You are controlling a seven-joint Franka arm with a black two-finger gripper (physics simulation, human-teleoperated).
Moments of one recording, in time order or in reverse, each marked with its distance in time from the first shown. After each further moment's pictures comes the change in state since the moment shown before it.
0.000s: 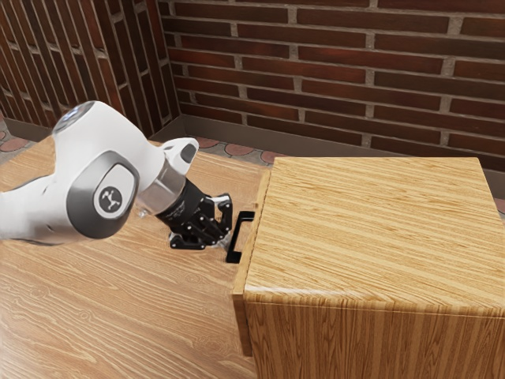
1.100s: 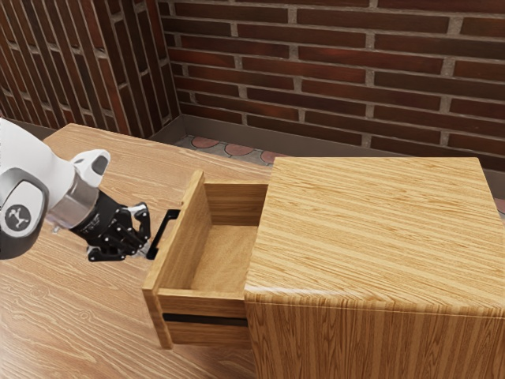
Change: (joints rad) arm 0.010 -0.382 0.197 -0.280 0.051 -0.143 0.005
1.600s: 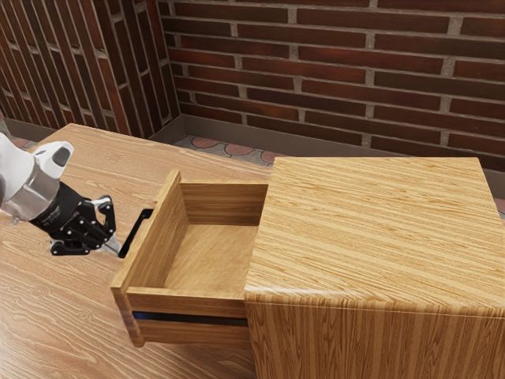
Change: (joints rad) arm 0.008 -0.102 0.136 -0.021 0.119 -0.116 0.008
